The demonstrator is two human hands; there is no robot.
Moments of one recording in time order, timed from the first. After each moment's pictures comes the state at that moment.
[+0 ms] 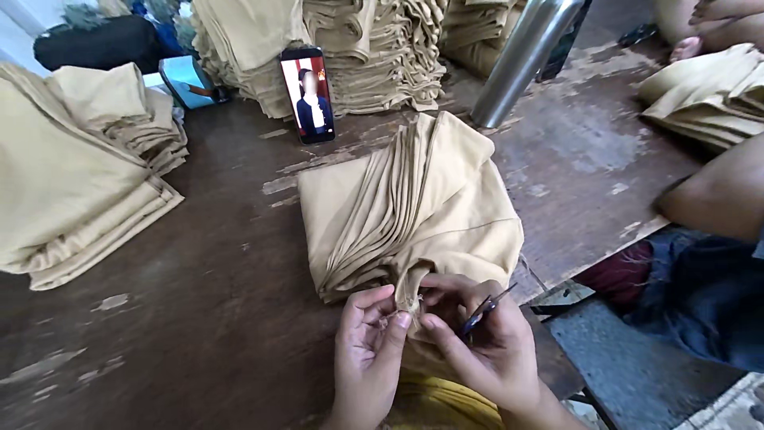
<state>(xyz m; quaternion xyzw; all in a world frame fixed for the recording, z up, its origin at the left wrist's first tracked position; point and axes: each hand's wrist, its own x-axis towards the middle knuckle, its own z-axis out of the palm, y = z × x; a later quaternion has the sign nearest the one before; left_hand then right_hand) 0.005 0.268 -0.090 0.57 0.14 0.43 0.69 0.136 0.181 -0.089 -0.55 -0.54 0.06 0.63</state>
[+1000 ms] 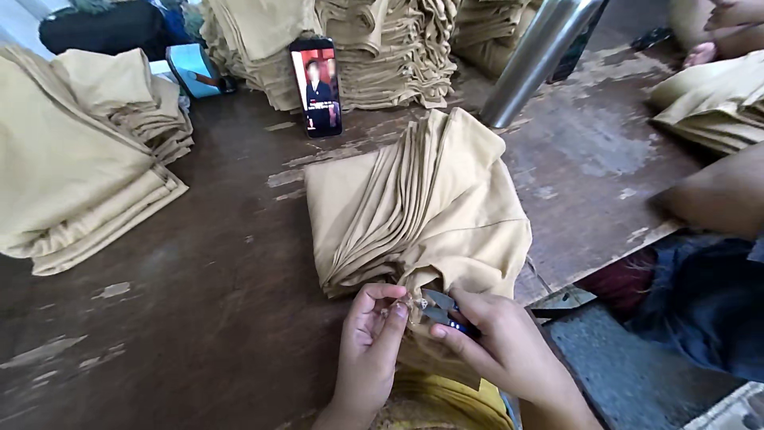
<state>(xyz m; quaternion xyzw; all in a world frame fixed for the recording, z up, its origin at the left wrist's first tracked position) 0.006 0.272 -0.093 0.48 0.16 0.38 0.77 0.160 0.160 -0.085 -0.71 -0.61 0.03 0.35</state>
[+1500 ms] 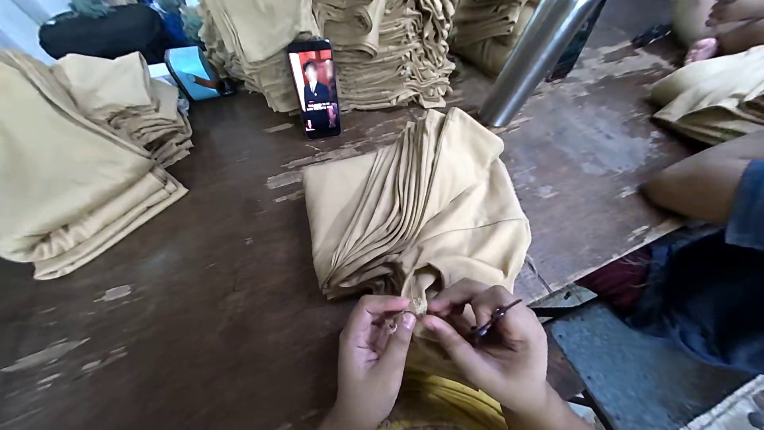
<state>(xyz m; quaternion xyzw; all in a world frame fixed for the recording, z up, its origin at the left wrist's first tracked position) 0.002 0.267 -0.095 0.58 0.13 0.43 0.68 0.140 0.178 -0.089 -0.56 -0.54 0.01 0.62</state>
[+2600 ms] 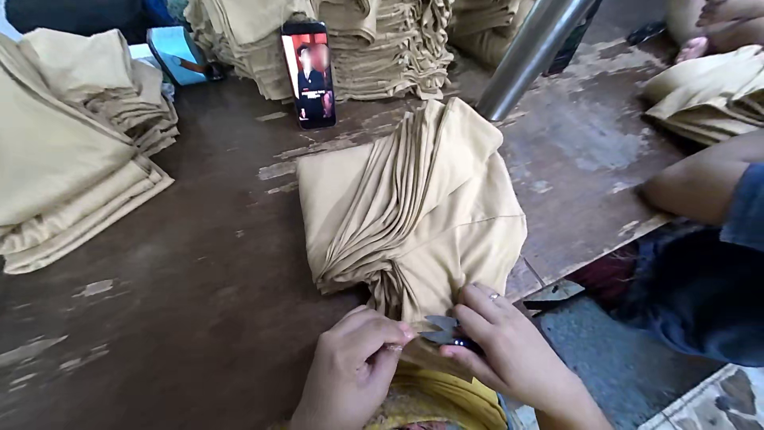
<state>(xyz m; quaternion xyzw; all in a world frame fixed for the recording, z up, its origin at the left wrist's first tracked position) -0.025 0.291 -0.090 0.81 0.10 0.36 0.46 0.167 0.135 -0.103 -0.70 -0.66 -0.03 0.26</state>
